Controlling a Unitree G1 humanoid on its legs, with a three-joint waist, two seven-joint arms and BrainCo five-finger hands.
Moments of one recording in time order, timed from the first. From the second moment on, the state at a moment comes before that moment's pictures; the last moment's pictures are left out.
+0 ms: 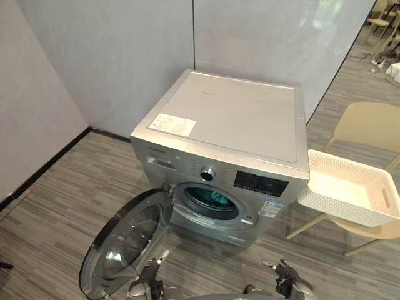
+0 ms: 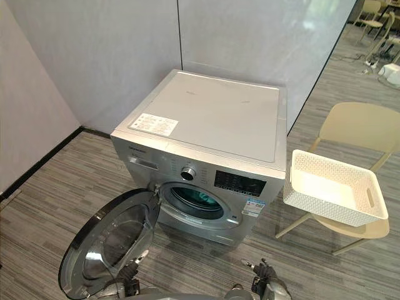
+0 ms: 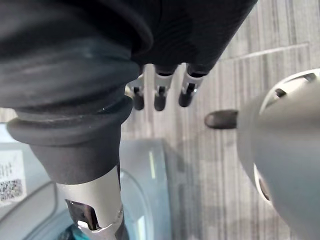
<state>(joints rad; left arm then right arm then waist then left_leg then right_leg) 0.04 0.06 0.16 1.07 -0.17 -0.05 0.03 -0.03 -0.07 -0.33 1.13 0.16 -0.02 0.02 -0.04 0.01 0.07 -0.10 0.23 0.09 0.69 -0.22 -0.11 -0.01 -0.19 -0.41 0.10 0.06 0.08</state>
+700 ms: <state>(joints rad) 0.04 0.12 0.16 1.11 -0.07 -0.05 0.04 -0.01 -0.04 -0.33 1.13 0.19 0.00 0.02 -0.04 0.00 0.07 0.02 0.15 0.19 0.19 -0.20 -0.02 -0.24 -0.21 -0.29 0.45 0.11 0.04</state>
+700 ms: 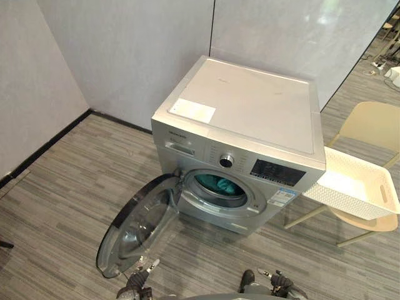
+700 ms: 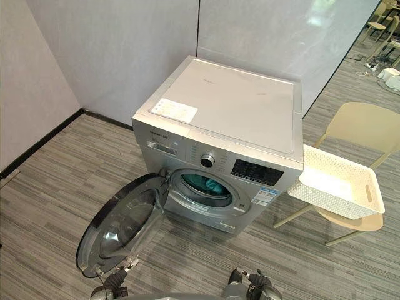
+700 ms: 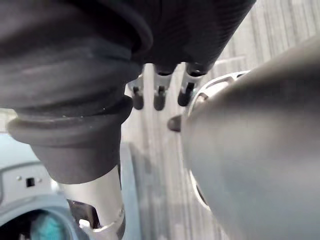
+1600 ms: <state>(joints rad) 0.09 0.00 0.12 0.77 -0.19 -0.07 0.08 0.02 -0.07 -0.24 1.10 0.16 -0.04 0.01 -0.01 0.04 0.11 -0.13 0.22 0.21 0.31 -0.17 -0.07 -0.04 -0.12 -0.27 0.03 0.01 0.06</state>
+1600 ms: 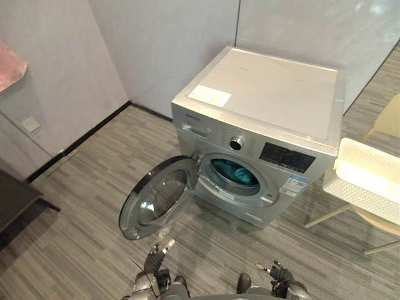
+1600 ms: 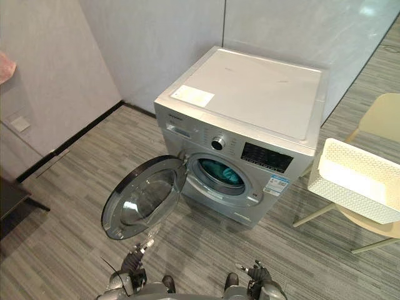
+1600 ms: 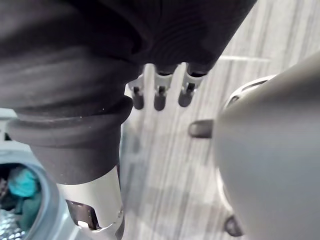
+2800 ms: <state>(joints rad) -0.49 0.54 0.39 1.03 -0.35 -0.11 0.21 0.03 -0.10 -0.25 1.04 0.15 -0.04 0.05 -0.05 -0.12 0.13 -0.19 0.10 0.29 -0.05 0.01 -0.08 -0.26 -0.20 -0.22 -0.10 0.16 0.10</state>
